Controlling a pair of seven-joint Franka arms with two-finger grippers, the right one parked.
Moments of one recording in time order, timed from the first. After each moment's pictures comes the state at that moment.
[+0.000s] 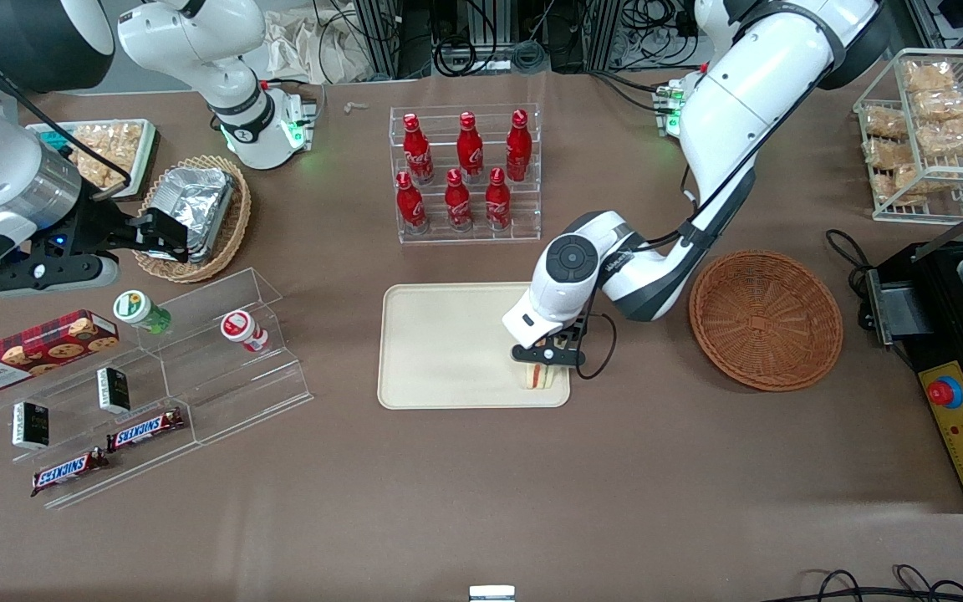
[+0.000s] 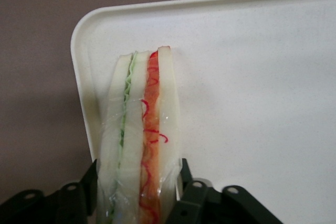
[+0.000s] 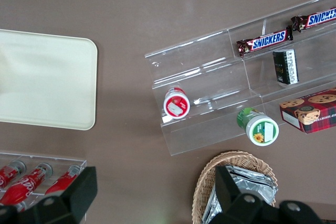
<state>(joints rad) -0.20 0.70 -0.52 -1.74 0.40 2.38 -0.79</state>
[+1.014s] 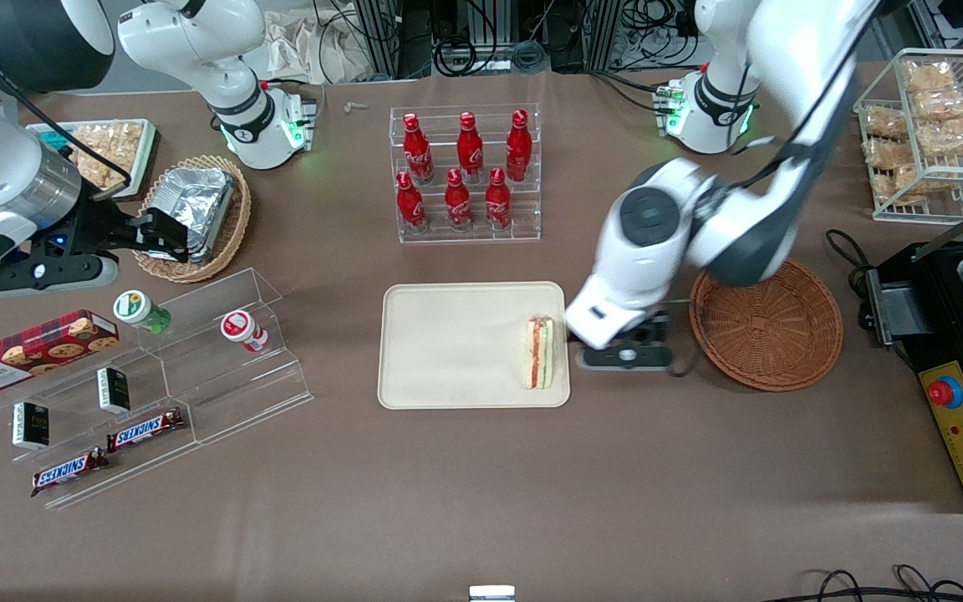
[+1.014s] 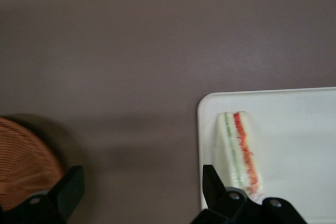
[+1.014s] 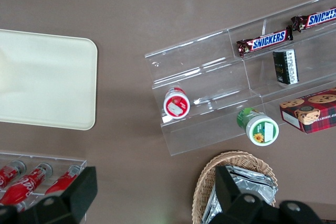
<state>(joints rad) -0.02 0.36 -0.52 -1.67 0.29 2.05 -0.57</state>
